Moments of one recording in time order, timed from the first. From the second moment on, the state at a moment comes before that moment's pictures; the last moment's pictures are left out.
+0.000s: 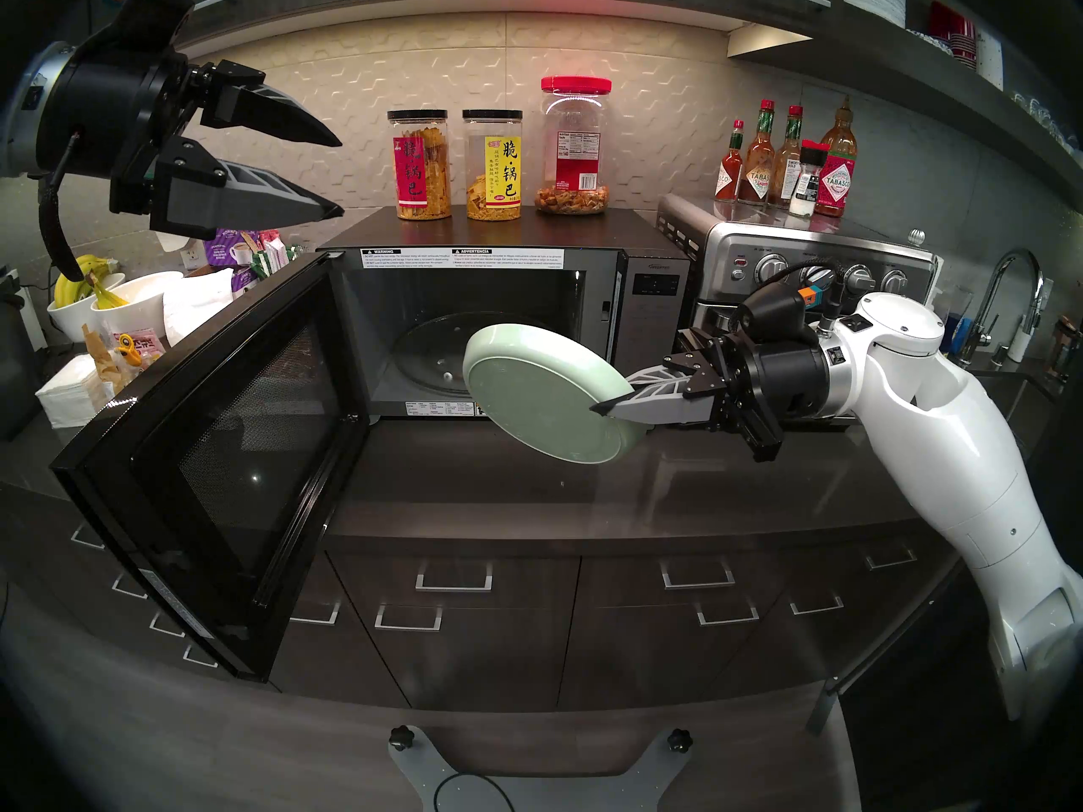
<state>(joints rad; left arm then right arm) 0.80 -0.10 -1.61 -2.05 -1.04 0.79 -1.05 -1.01 -0.71 1.19 -1.87 0.88 0.37 1.24</state>
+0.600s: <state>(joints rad) 0.85 -0.10 -1.68 -2.03 -1.09 0.89 -0.95 -1.01 -0.72 1.19 -1.87 0.88 0.37 1.23</state>
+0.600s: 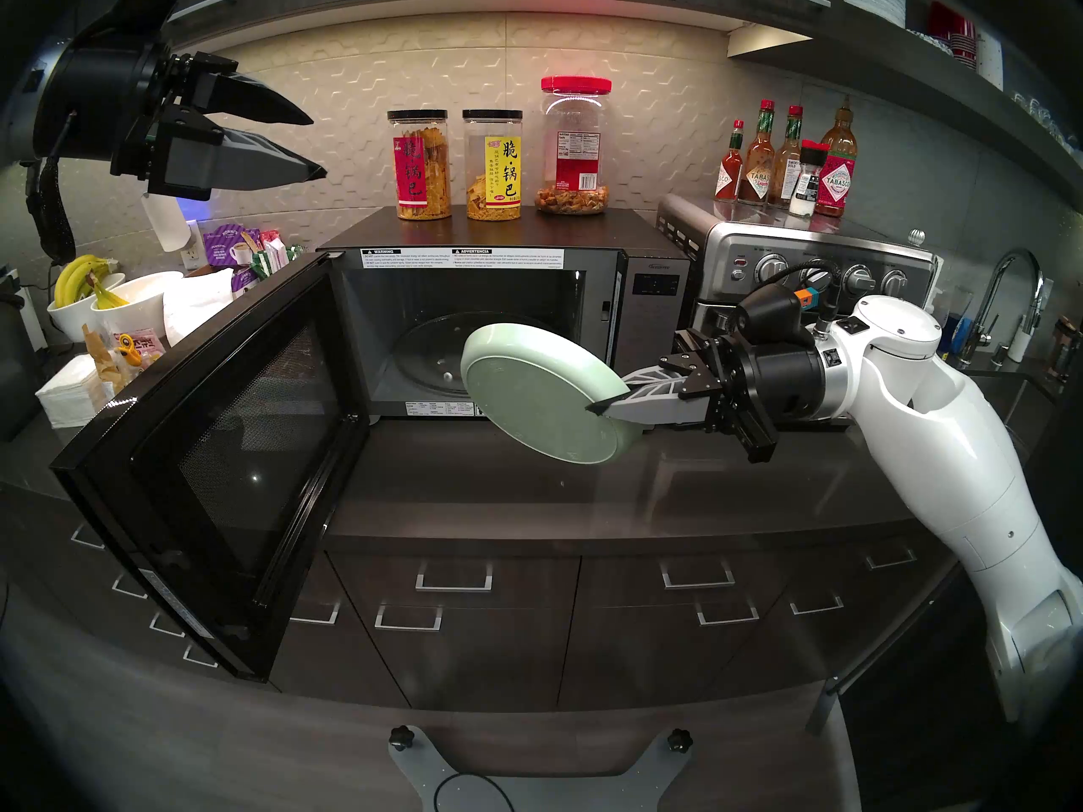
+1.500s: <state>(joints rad) 0.92 -0.14 -1.78 -2.10 -1.16 0.96 -0.87 -1.02 -0.73 1.20 -1.87 0.88 0.37 1.21</state>
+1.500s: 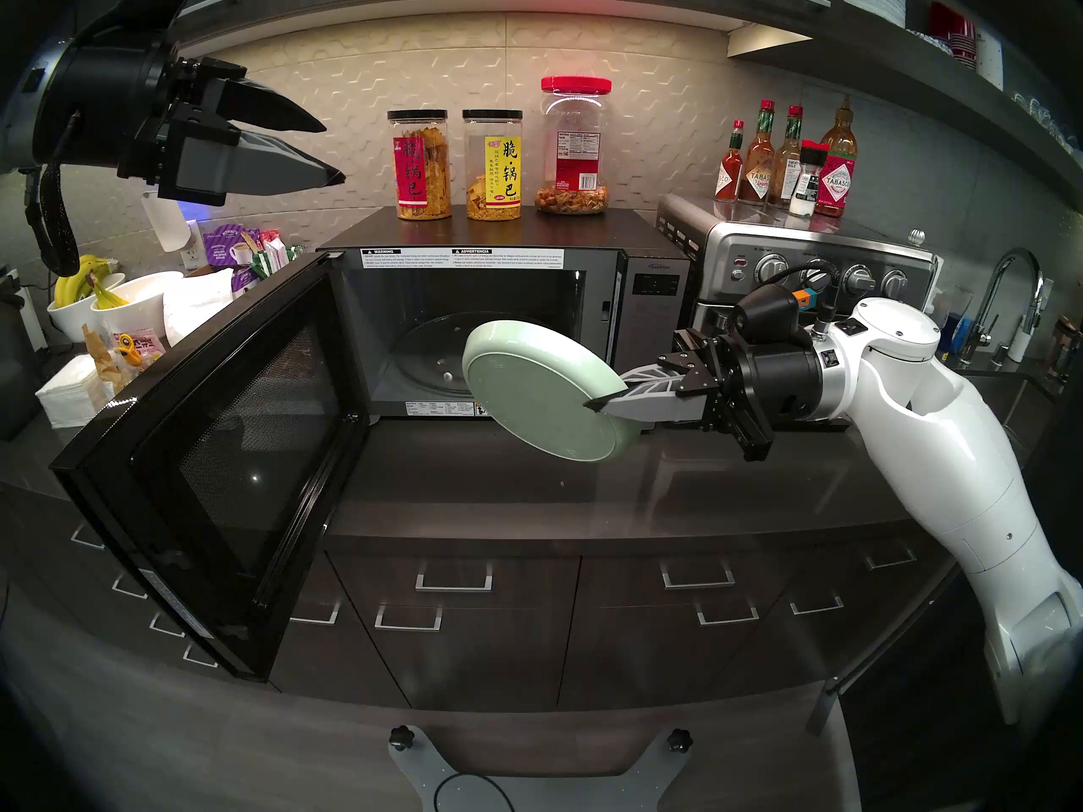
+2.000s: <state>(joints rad) 0.98 -0.21 -1.88 -2.12 -1.18 0.96 -0.87 -1.03 -0.73 1.20 -1.87 0.88 0.37 1.21</state>
